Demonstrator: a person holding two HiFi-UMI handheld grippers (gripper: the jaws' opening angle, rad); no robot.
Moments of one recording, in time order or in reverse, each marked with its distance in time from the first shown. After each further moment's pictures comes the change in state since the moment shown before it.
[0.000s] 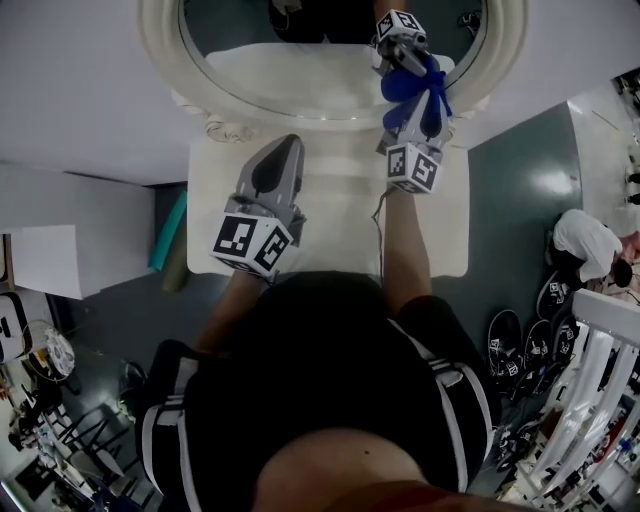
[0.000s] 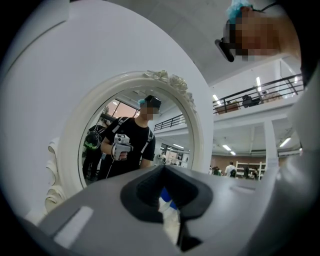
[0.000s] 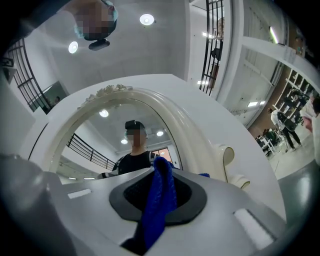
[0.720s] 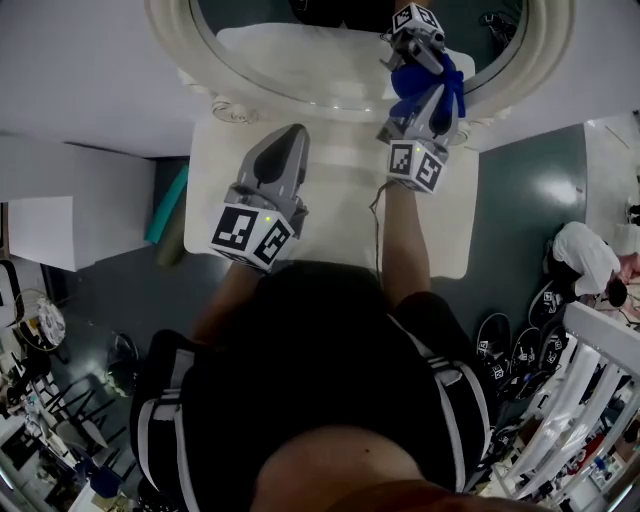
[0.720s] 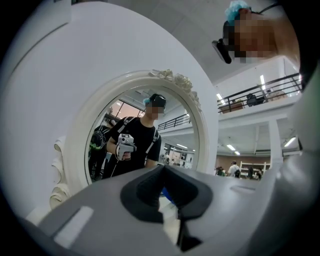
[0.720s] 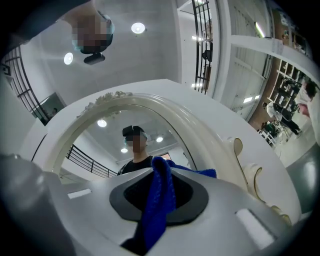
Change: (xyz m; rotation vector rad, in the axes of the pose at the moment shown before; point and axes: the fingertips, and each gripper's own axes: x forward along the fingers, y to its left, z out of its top) left arm -0.009 0.030 0.003 -0.013 -0.003 0.050; right arm 0.009 0.040 0.000 0.090 -0.070 0.014
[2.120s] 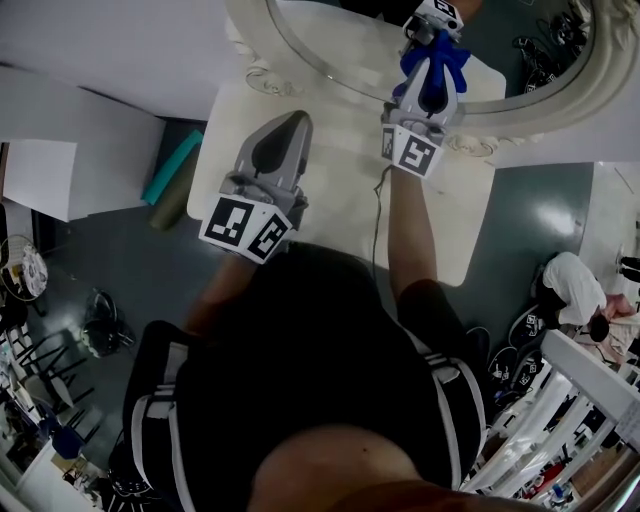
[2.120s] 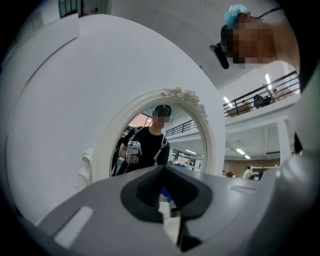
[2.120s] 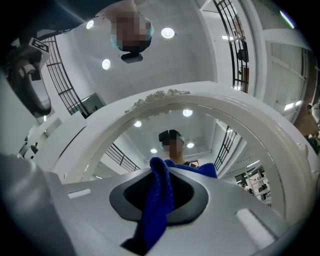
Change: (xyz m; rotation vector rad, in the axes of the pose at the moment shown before) left arm -0.047 0.022 0.014 -0.009 -0.067 0.102; right arm 0.005 0.124 -0.006 -0.200 -0.063 0.349
